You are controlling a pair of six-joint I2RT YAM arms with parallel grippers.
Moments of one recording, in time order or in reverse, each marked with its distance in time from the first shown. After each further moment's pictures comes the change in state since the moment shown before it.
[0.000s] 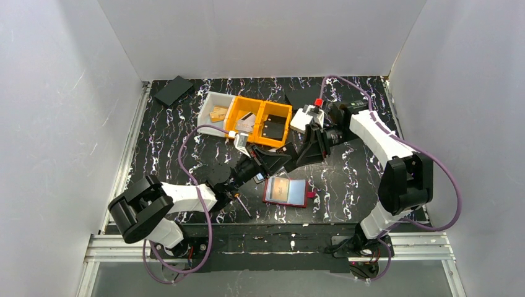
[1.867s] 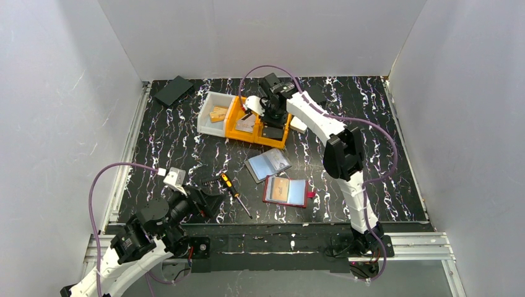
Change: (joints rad) left arm 0.030 -1.448 -0.008 -1.978 -0.337 0.238; right arm 0.354 0.636 0.881 0.342 1.420 0.206
